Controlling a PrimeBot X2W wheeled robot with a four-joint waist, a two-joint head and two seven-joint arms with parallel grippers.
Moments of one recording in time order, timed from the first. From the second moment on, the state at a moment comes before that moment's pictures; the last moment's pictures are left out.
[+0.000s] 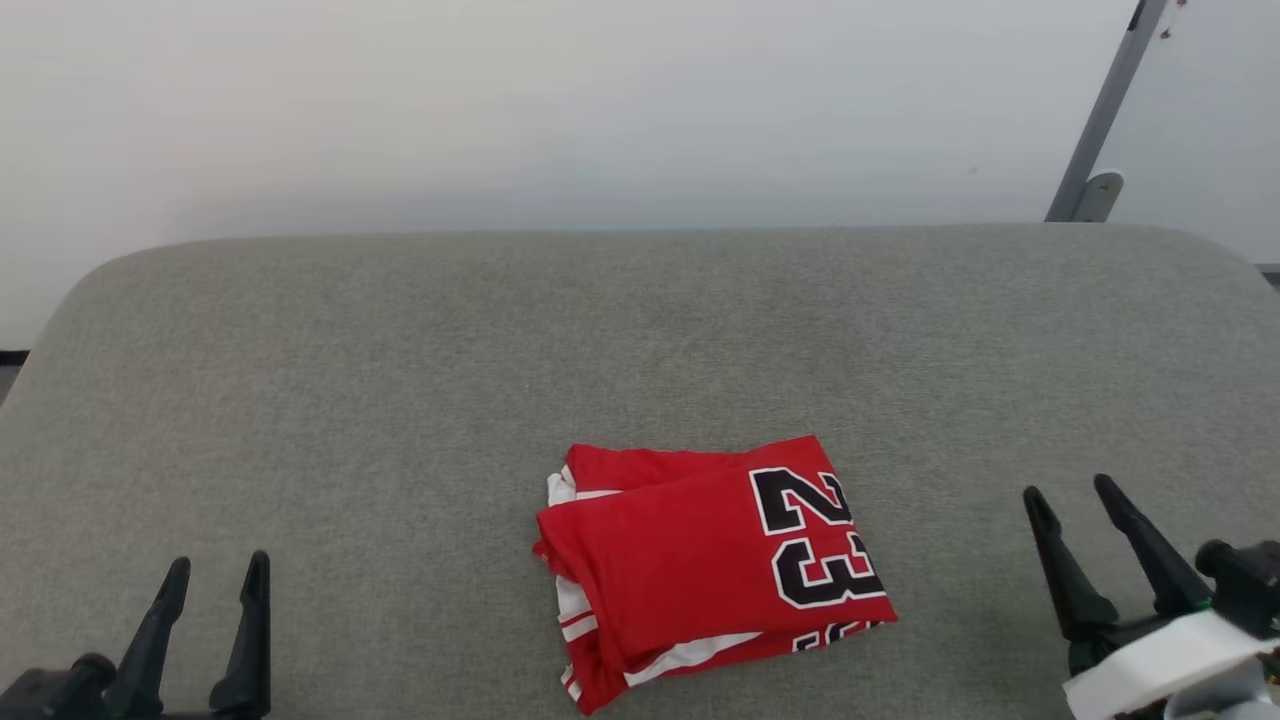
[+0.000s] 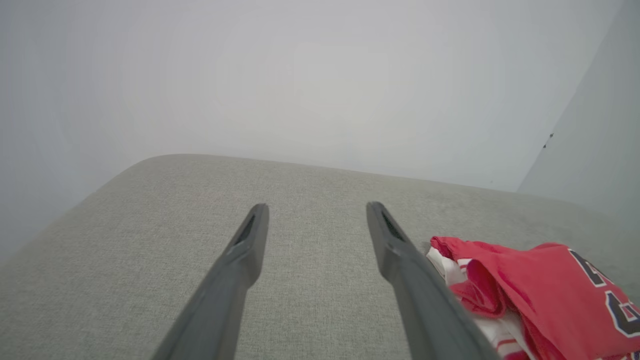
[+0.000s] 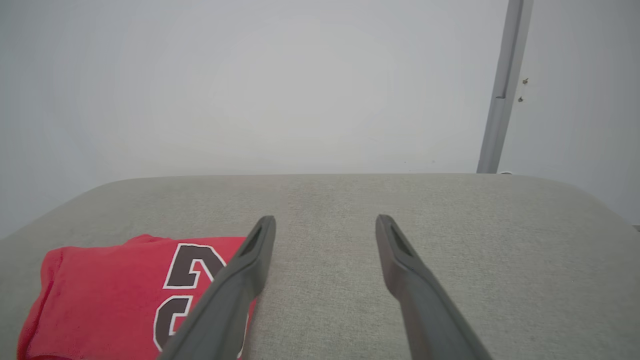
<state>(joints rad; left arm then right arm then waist) 0.17 0.34 0.01 0.08 -0.50 -0.13 -0.26 -0.02 -0.41 0.20 0.22 0.57 0.13 -0.26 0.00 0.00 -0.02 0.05</state>
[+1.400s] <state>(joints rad) 0.02 0.34 -0.09 0.10 -0.54 -0.13 -0.26 -0.50 -0.52 0.61 0.43 0.82 0.13 0.80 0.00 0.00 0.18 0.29</state>
